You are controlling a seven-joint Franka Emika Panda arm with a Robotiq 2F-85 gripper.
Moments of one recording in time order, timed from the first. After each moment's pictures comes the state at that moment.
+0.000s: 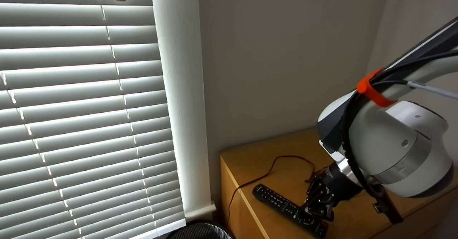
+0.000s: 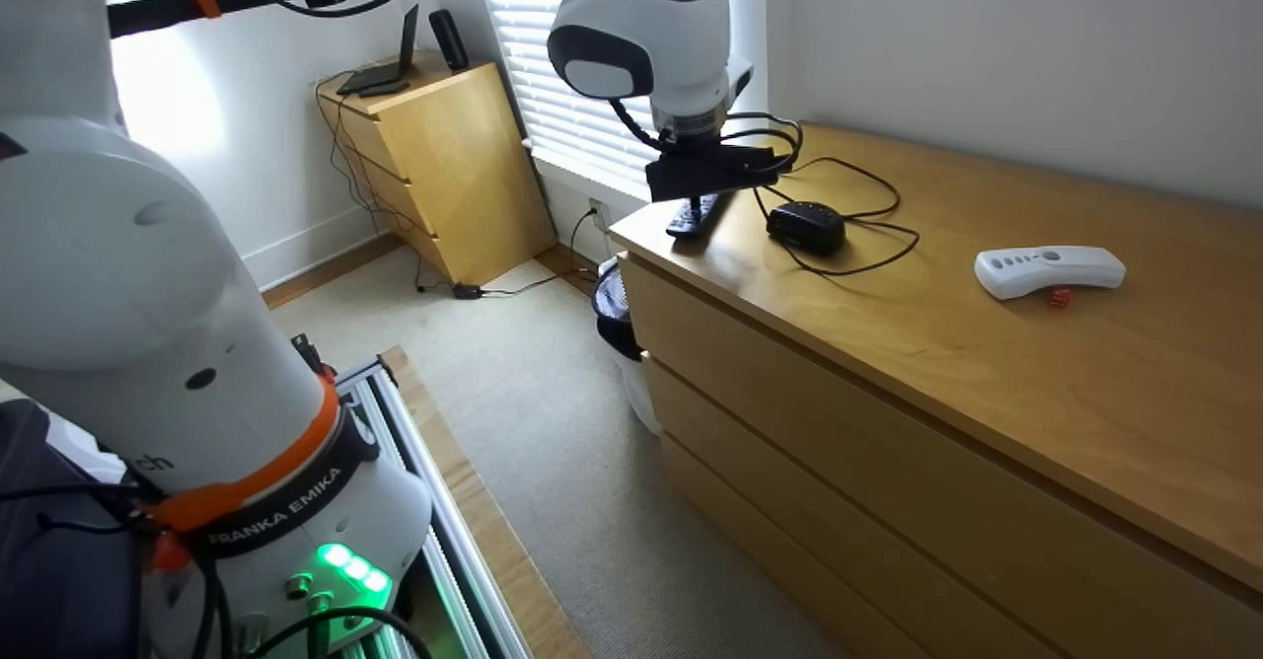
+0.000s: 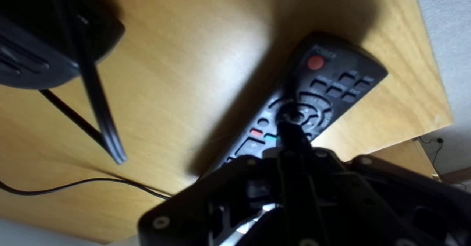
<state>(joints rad) 0.32 0.30 -0.08 -2.34 1.25 2.79 -1.90</state>
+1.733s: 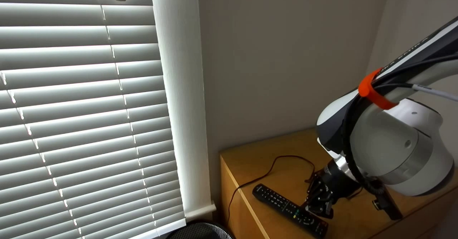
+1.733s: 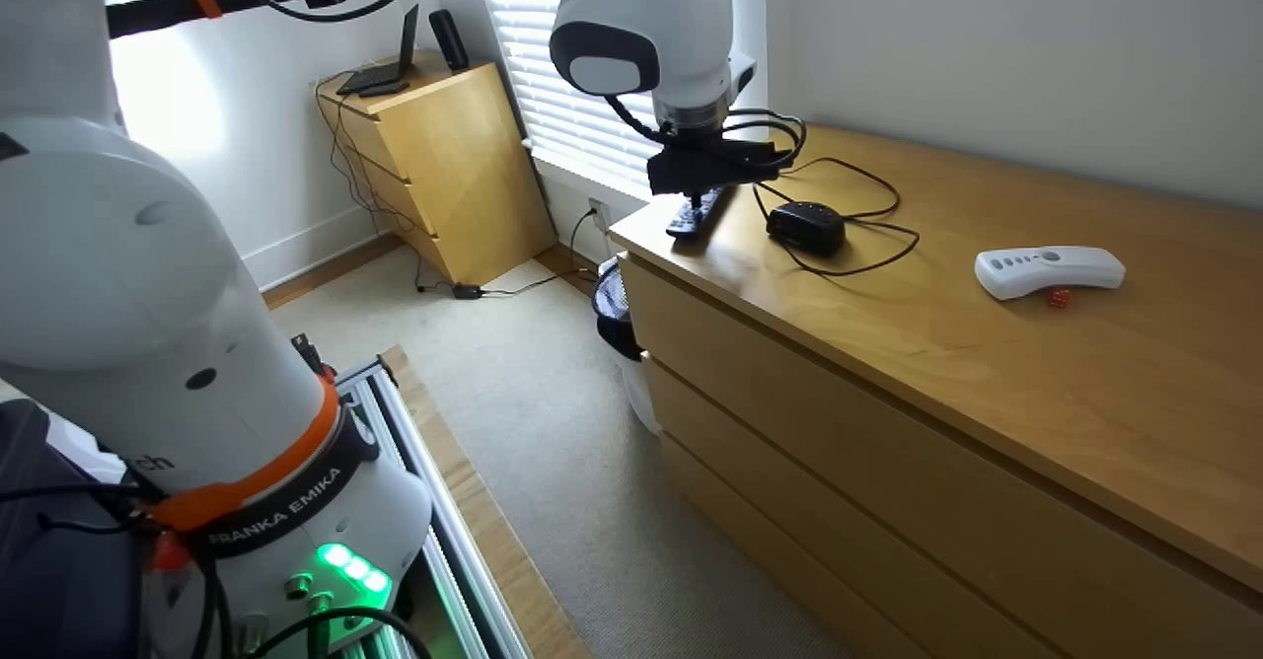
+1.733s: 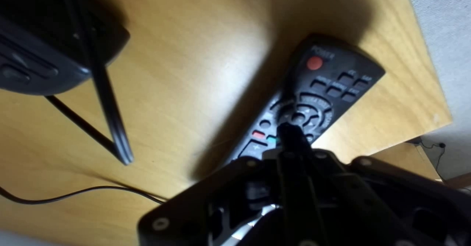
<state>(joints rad) 0.32 0.29 -0.08 -2.34 1.15 2.79 -1.78</state>
